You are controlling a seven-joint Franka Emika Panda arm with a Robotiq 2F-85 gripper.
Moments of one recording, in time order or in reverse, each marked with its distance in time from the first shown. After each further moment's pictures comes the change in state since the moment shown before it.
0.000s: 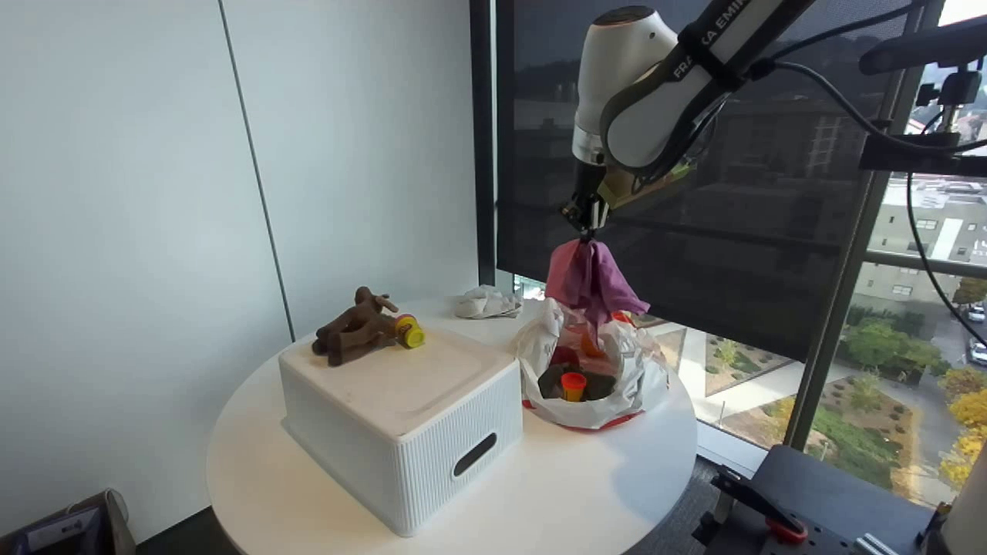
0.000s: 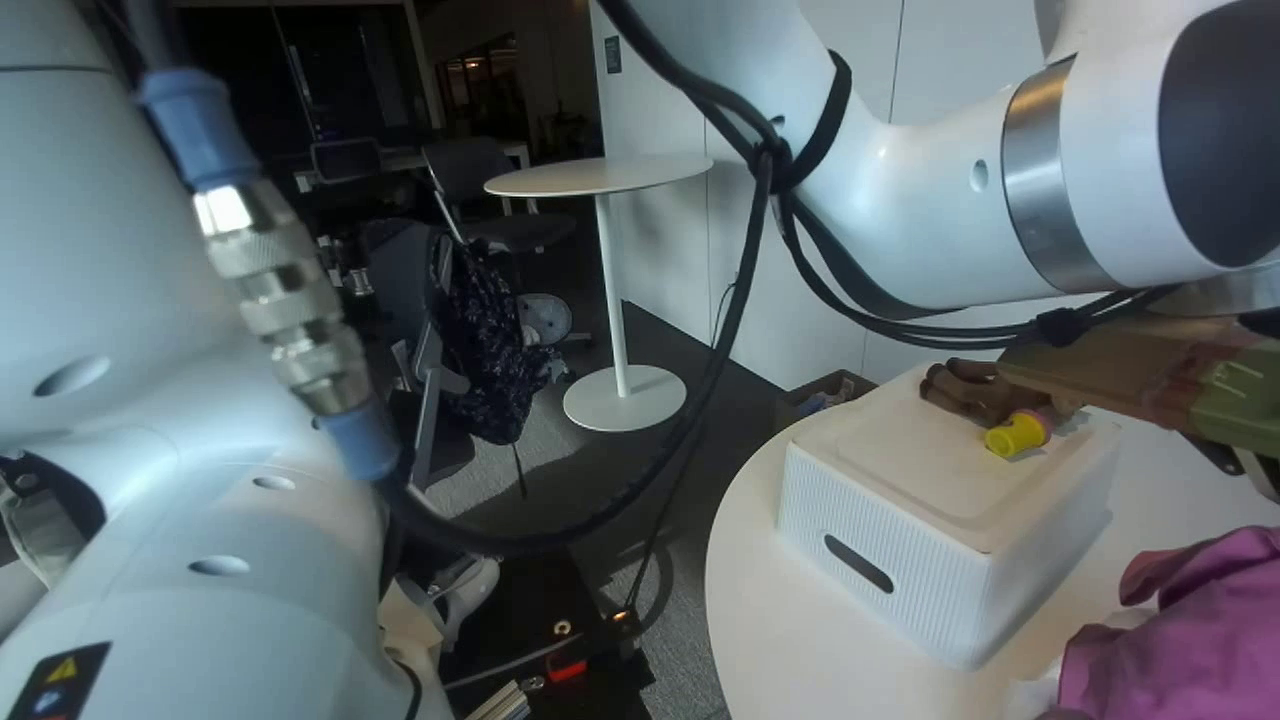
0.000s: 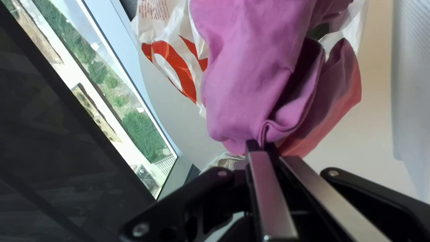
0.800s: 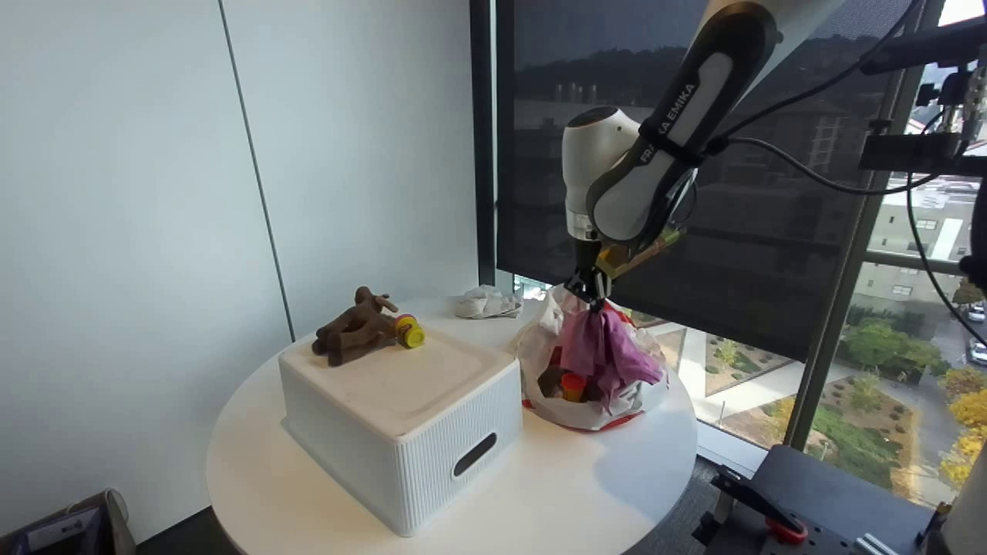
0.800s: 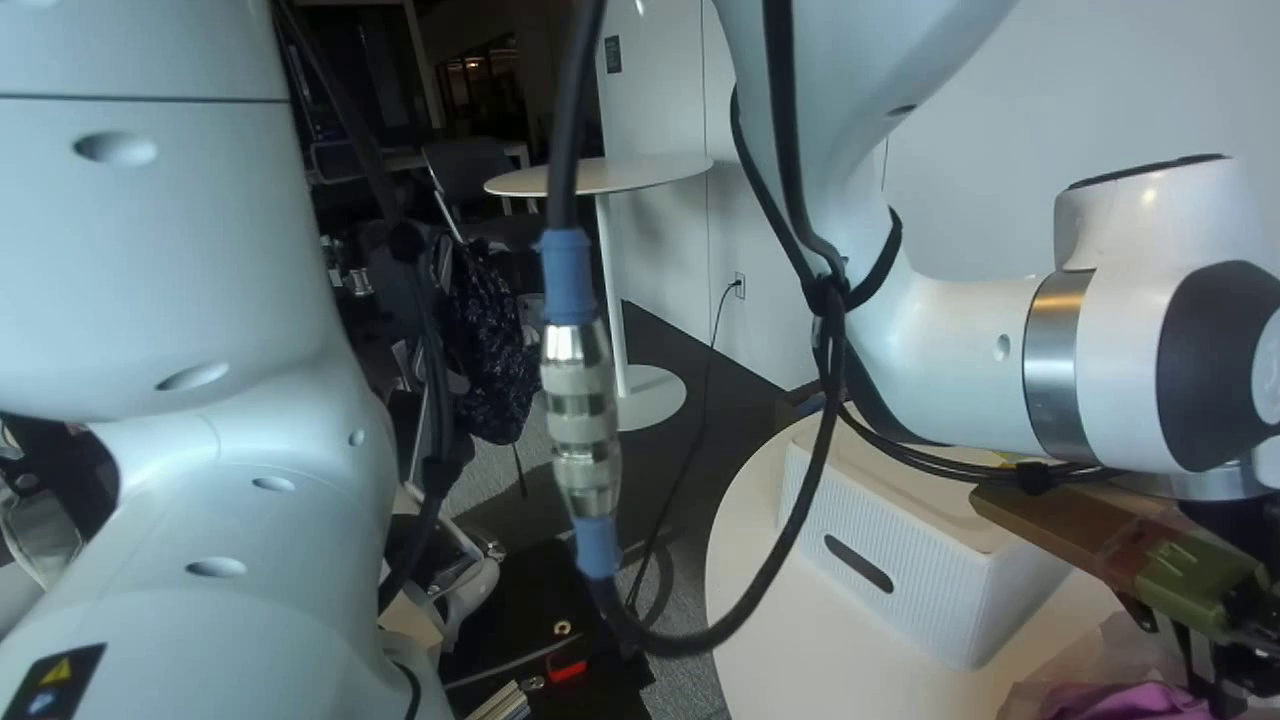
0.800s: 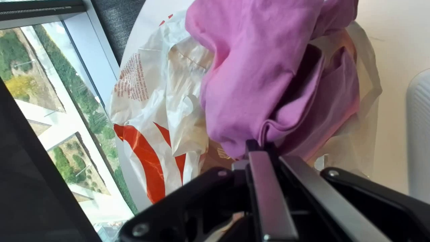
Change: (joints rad) arm -0.015 0.255 0.007 0.024 -0.011 -0.004 0.005
